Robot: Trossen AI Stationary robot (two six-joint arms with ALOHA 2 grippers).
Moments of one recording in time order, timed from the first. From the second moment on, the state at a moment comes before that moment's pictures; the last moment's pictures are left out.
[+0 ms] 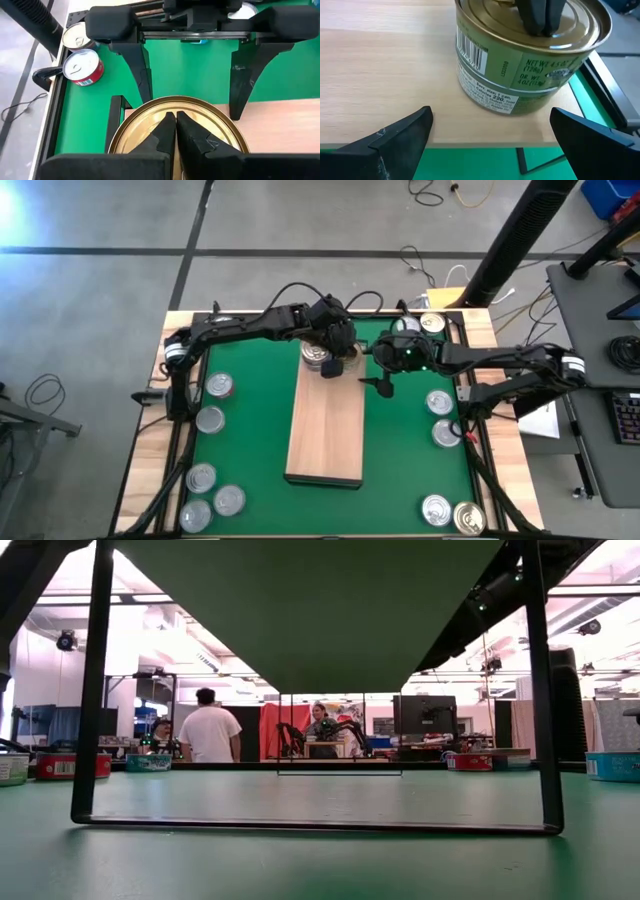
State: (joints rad) left arm 0.29 1.99 1.77 -0.60 0.19 0.35; right arm -0.31 1.25 0.68 -0.04 -0.13 -0.20
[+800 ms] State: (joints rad) left arm 0.14 1.69 1.71 -0.60 0.24 0.31; right arm -0.31 1.07 0.67 -0.28 -0.13 -0.12
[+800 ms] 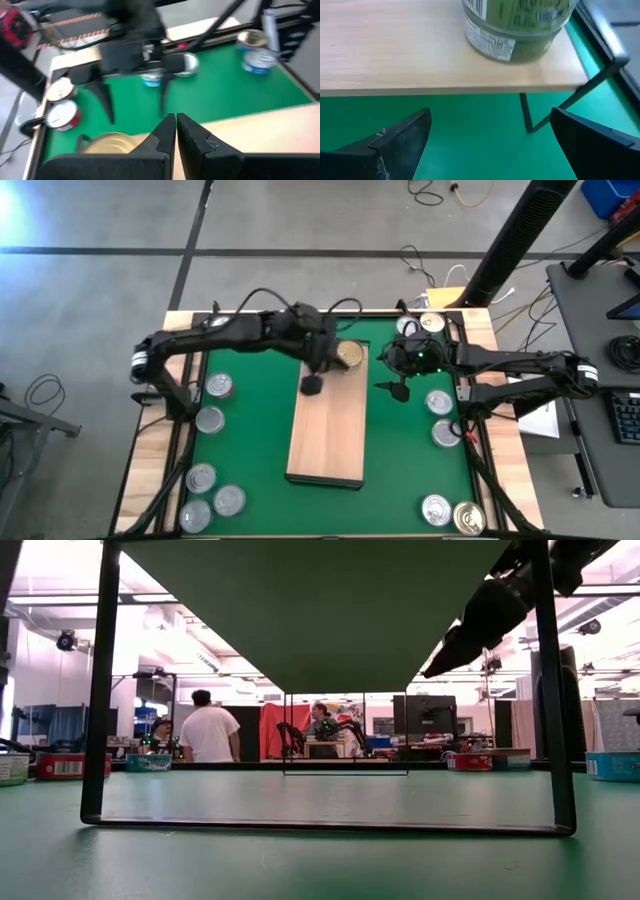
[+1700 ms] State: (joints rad) left arm -0.16 1.26 1.12 -0.53 0.16 0.10; right arm -0.38 1.49 0.81 -0.02 0.05 -0.27
